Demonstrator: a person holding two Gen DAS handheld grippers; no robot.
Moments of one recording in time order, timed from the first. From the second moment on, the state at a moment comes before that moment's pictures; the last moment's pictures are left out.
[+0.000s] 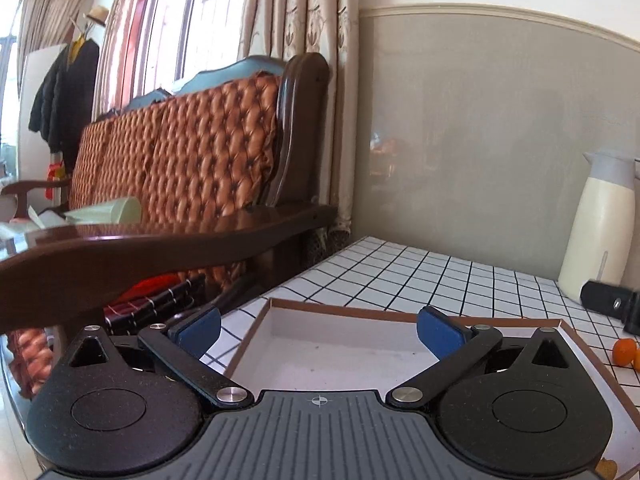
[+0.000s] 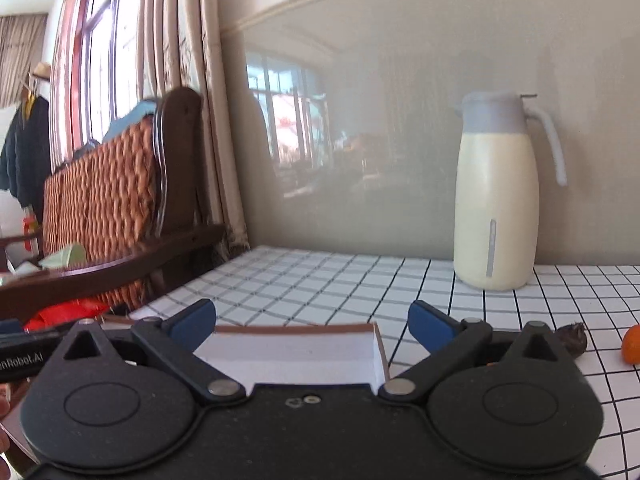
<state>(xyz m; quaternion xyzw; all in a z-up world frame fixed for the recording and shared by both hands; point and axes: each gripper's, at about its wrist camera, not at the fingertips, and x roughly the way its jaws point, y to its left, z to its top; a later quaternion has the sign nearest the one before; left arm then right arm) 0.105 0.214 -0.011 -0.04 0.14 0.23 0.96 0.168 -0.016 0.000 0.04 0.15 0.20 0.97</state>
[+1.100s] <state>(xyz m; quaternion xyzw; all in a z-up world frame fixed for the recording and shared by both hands) 0.098 0.102 0.000 0.01 0.14 0.13 0.98 0.147 -0.134 0.007 0.12 0.18 0.19 0.96</state>
